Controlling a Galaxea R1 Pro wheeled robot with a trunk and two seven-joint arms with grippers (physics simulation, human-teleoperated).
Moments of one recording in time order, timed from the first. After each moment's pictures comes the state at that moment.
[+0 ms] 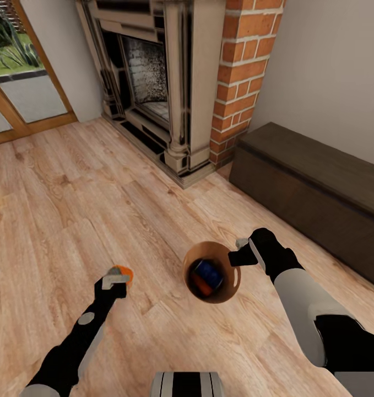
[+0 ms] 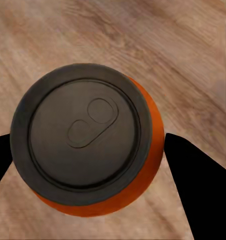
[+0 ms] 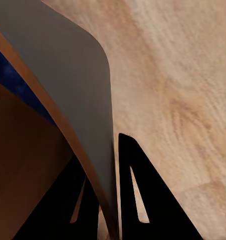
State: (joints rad) left arm -0.44 0.08 -0.09 -0.95 0.10 -0.02 0.05; right arm -1.04 0.01 0.02 -0.59 0.18 1.04 0.34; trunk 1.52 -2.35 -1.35
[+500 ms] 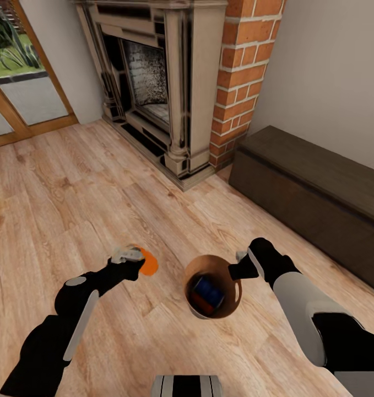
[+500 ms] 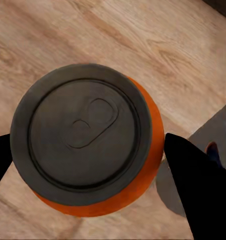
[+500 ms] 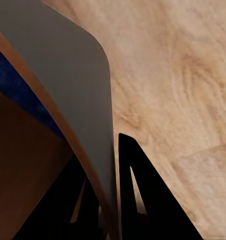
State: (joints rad) left arm -0.42 0.08 -0.10 -1.59 0.11 0.72 -0.25; right arm -1.04 0.01 0.02 -0.45 0.17 1.04 0.33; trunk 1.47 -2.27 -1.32
